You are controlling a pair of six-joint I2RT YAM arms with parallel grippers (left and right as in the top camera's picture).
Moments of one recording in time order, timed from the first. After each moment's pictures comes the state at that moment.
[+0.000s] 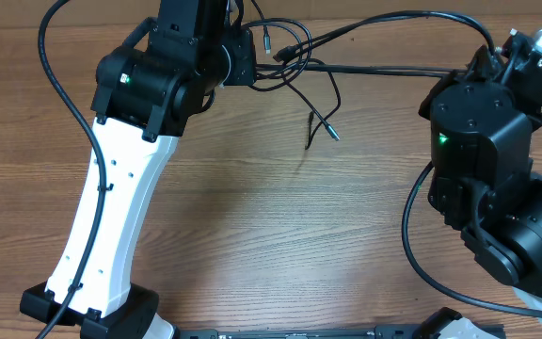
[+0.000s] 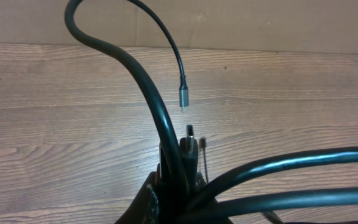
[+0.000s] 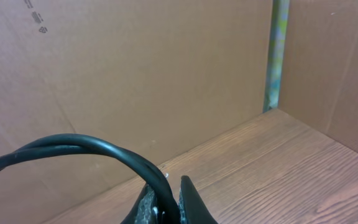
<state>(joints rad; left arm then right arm) -0.39 1.73 2.18 -1.19 -0.06 -0.37 0.61 1.21 1.72 -0.93 1.01 0.56</state>
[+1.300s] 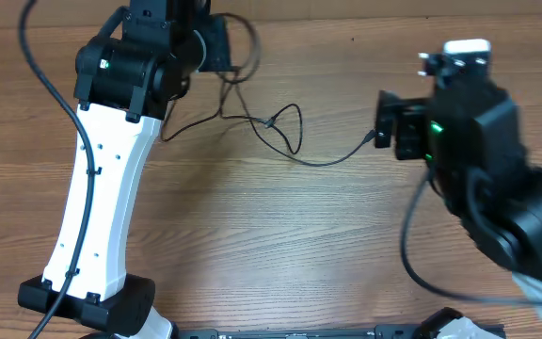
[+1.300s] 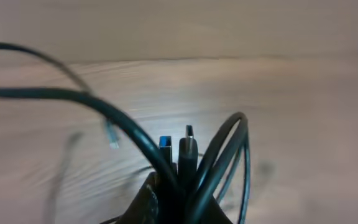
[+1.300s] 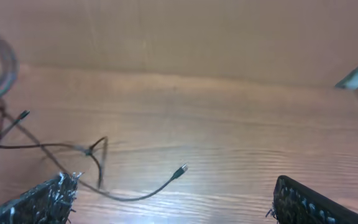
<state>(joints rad) -0.30 1.76 2.18 -1.13 0.04 -0.25 0.56 1.26 1.75 -1.14 0.49 0.25</state>
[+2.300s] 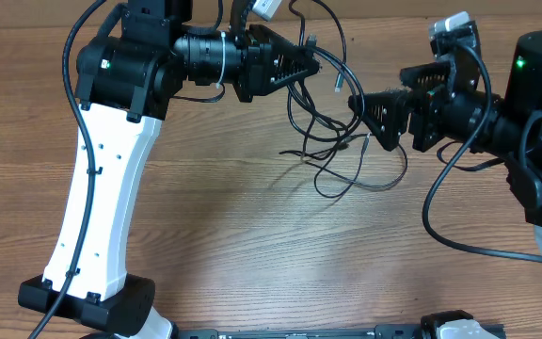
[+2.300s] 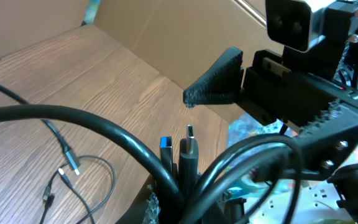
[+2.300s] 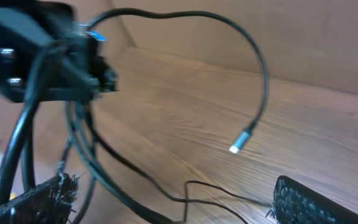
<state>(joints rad) -0.30 1.76 2.17 -1.04 1.09 -0.02 0.16 1.29 1.75 -1.01 -0.62 0.03</state>
